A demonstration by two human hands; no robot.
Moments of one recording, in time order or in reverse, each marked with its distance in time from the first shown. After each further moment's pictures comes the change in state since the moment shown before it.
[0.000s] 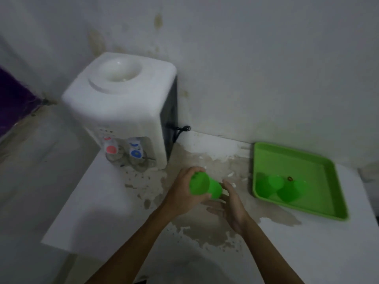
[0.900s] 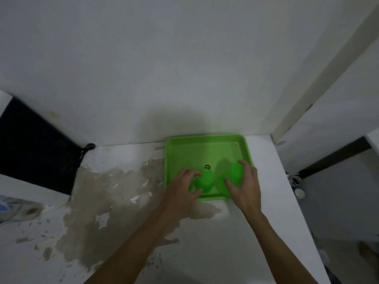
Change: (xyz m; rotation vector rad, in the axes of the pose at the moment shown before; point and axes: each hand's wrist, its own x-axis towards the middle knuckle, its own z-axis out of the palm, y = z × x) left_hand 0.110 0.127 0.290 0.307 -0.279 0.107; right_hand -0.025 -0.087 -0.342 -0.779 0.826 -0.616
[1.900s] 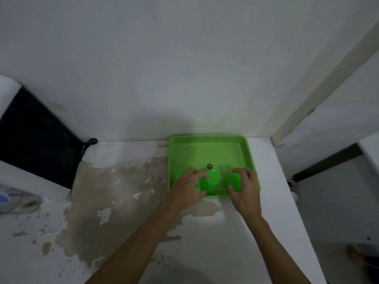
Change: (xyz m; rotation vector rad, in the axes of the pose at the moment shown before) left_hand 0.007 -0.020 0.010 -0.028 -0.124 0.076; right_hand -0.018 -0.003 0.006 -0.102 0.001 -0.149
